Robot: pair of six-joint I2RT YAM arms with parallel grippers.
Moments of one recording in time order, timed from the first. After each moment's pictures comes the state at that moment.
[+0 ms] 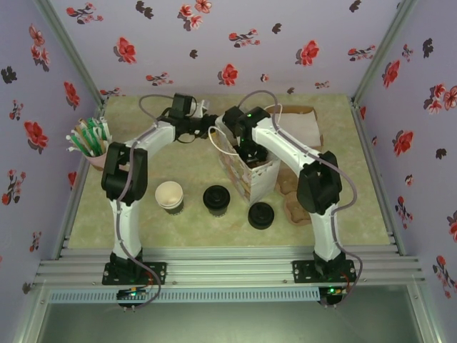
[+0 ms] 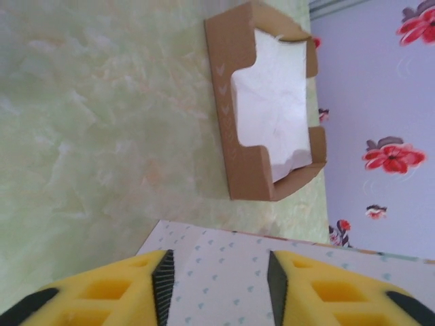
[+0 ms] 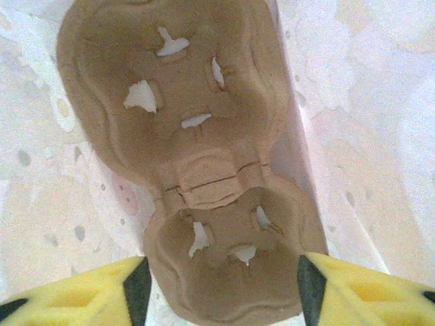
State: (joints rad) left arm -0.36 2.09 1.62 -0.23 0.70 -0.68; right arm 0.68 2.05 1.93 -1.35 0.05 0.38
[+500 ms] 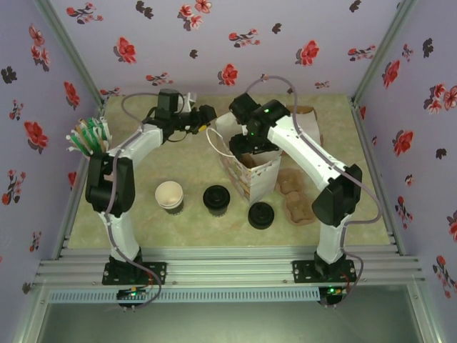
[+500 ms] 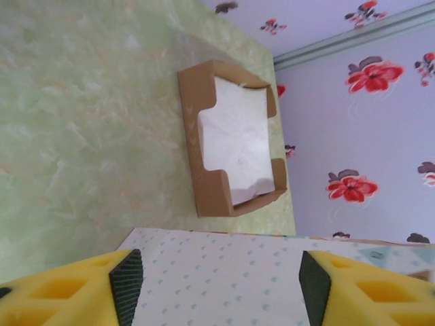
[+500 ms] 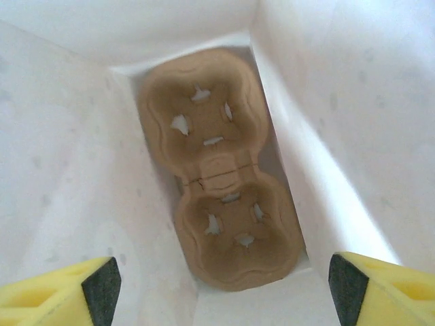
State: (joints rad) left arm -0.31 1.90 1.48 -0.14 0.67 -0.78; right arm 0.69 1.87 1.97 -1.35 0.08 0.38
